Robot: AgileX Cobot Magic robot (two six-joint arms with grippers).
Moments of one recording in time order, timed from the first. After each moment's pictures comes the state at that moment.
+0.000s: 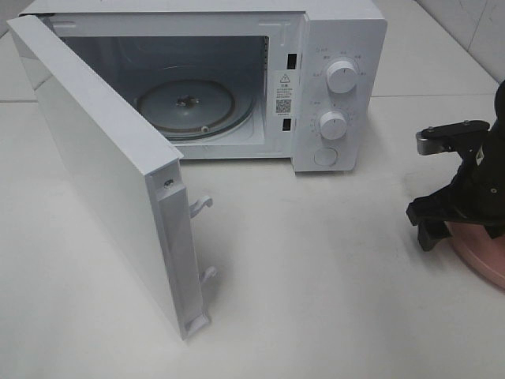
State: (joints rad) left arm 0.01 0.00 -0.51 -0.10 1.07 -0.01; right arm 0.10 1.77 -0.86 -0.22 0.51 0.17
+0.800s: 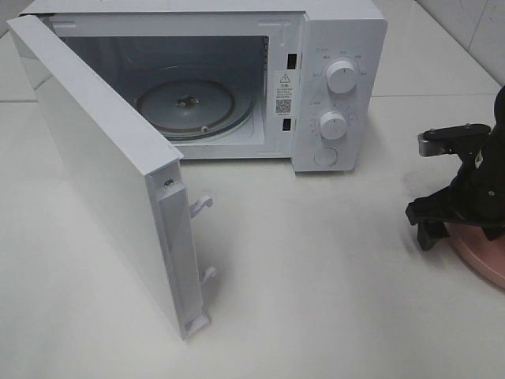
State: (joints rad) left arm 0.01 0.00 -0.51 -0.10 1.07 -0.01; right arm 0.09 1.80 -0.86 -0.21 0.47 0.18
